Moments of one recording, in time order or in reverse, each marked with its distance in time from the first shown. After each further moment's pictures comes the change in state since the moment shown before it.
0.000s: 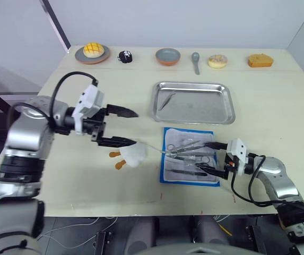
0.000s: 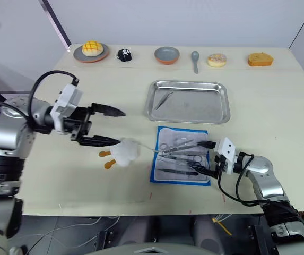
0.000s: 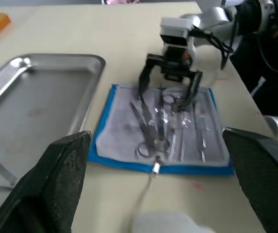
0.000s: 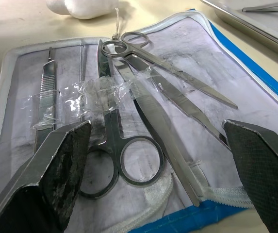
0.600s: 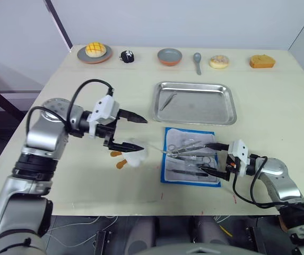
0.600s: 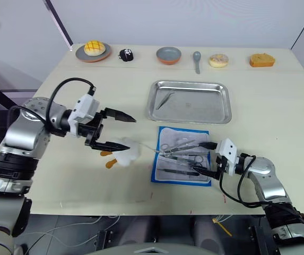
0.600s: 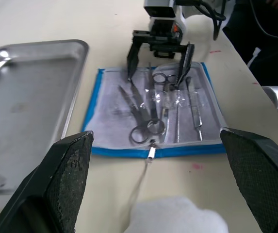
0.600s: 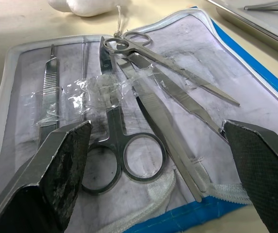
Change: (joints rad) left arm -0.042 -0.156 -0.110 0.038 0.126 -0.132 0.018; right arm 0.013 -0.013 0.001 -0.013 0.005 0.001 -0.001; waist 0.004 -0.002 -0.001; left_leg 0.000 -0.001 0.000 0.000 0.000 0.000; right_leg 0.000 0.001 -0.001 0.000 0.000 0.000
